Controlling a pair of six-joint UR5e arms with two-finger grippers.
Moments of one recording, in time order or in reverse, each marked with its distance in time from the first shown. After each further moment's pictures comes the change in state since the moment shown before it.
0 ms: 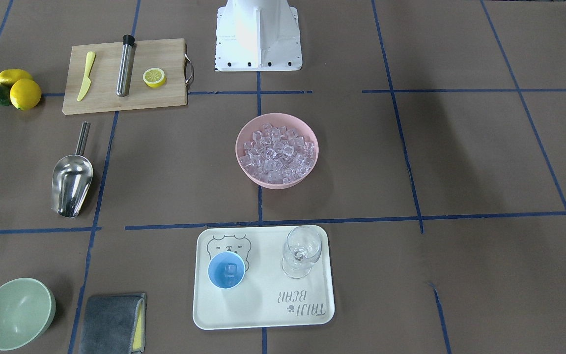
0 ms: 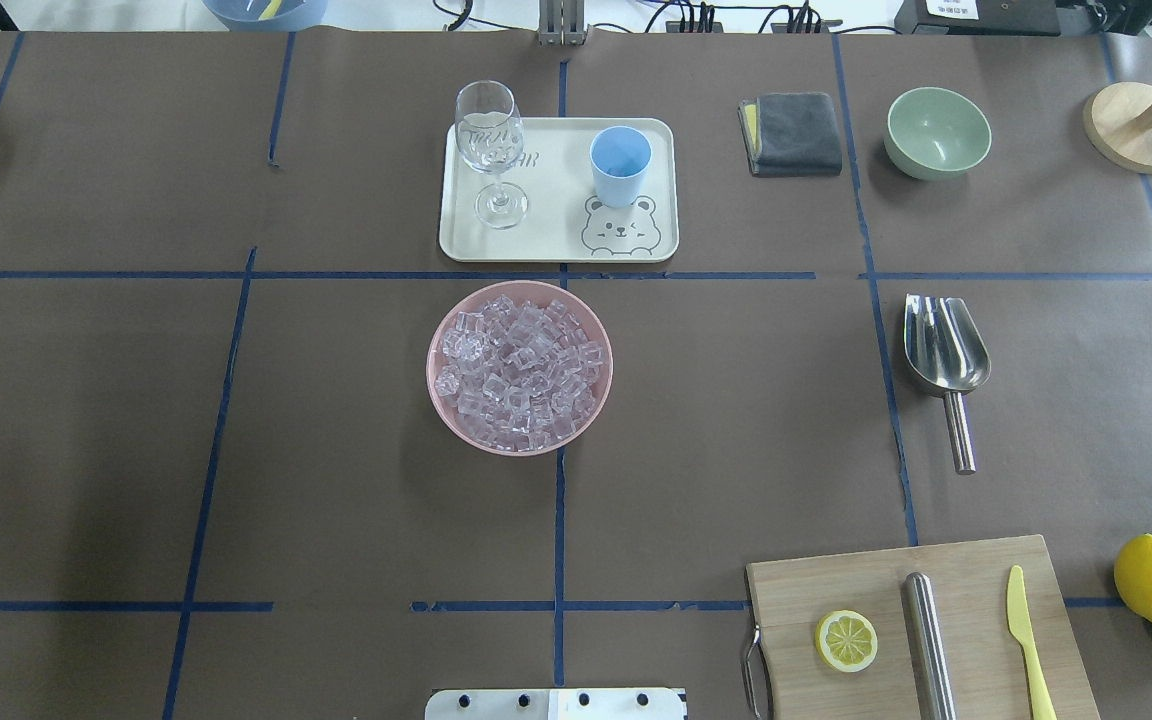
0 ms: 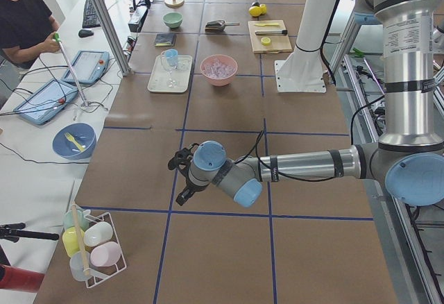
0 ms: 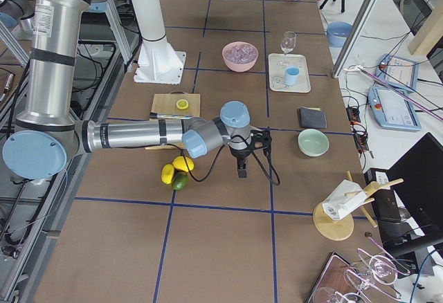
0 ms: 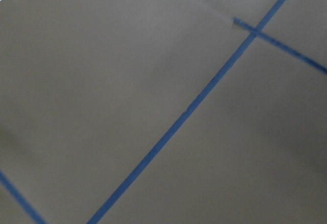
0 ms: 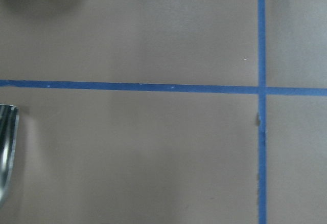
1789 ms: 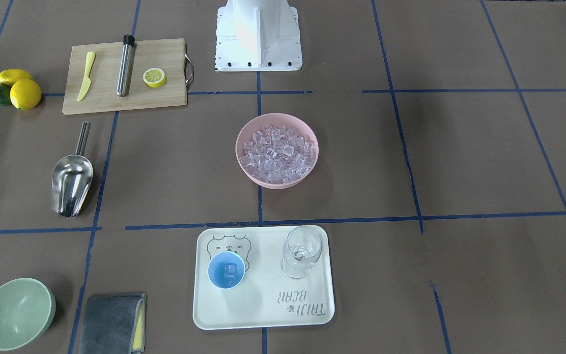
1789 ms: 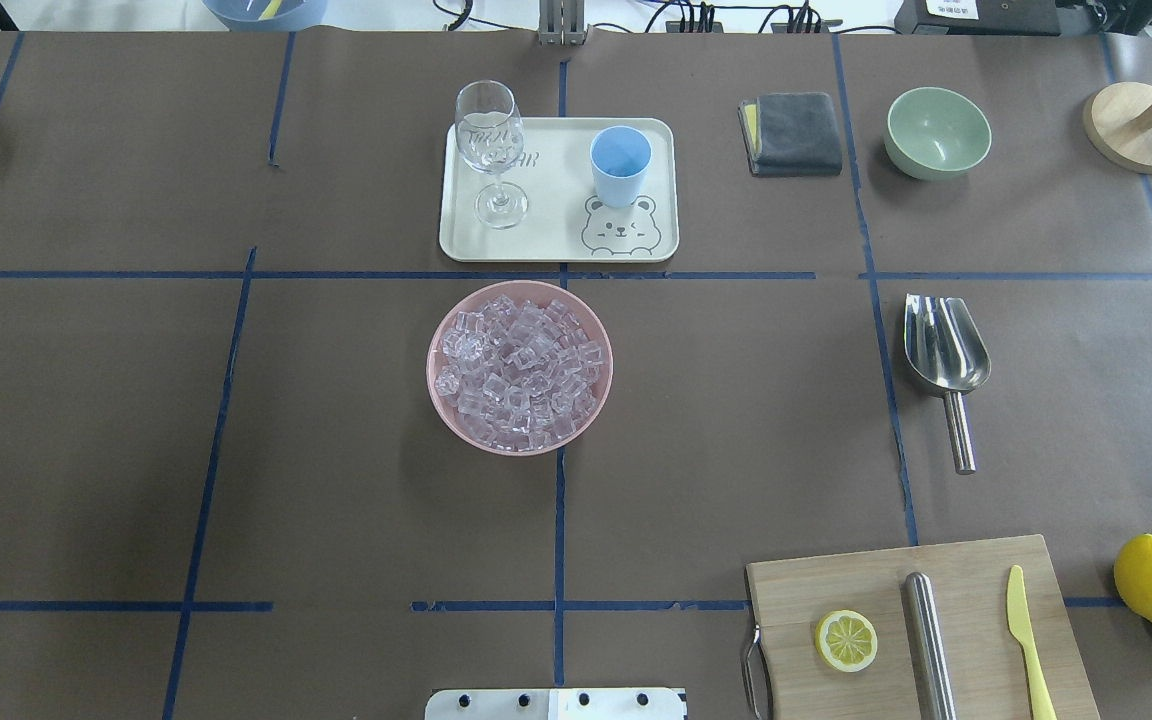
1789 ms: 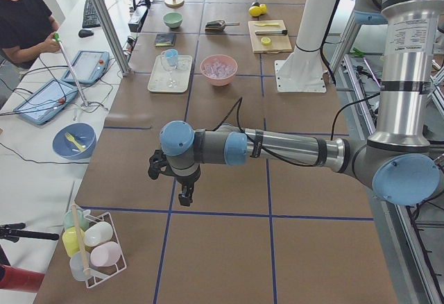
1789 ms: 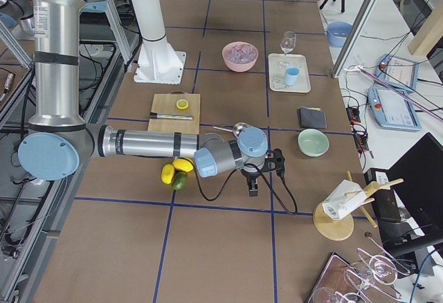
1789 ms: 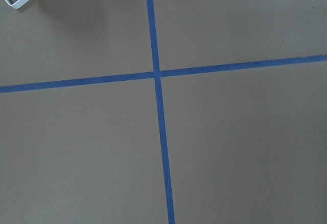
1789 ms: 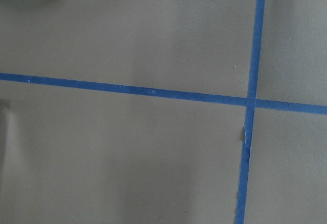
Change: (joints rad) left arm -0.101 -0.132 -0.152 0.741 -0.106 -0.002; right arm 0.081 0.092 -0.157 -0.064 0.152 -0.202
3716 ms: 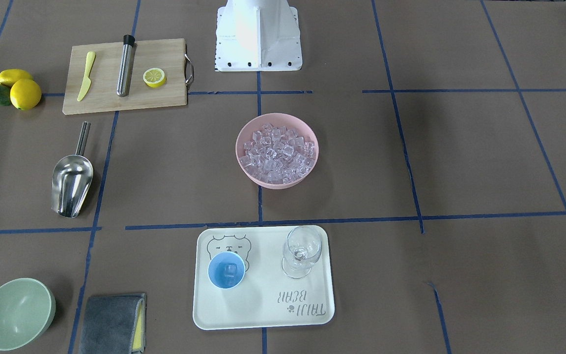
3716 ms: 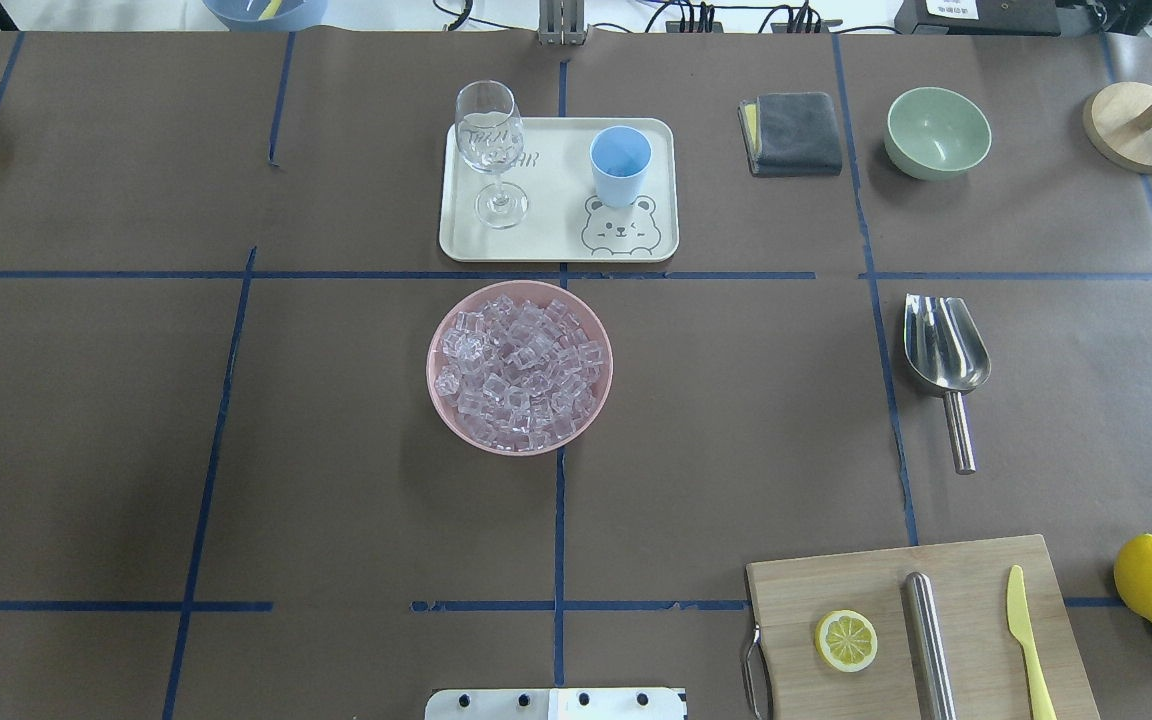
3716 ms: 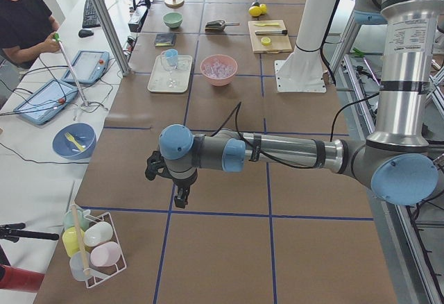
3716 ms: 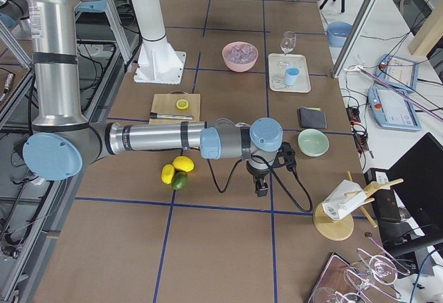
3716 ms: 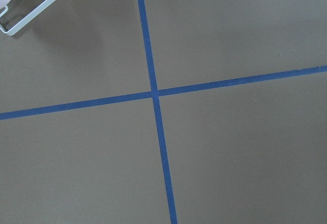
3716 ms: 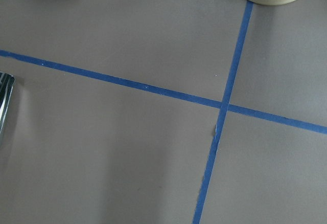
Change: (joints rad) left arm 0.003 -0.004 0.042 -0.095 -0.003 -0.008; right arm 0.127 0.072 0.071 -0.369 0.006 -0.373
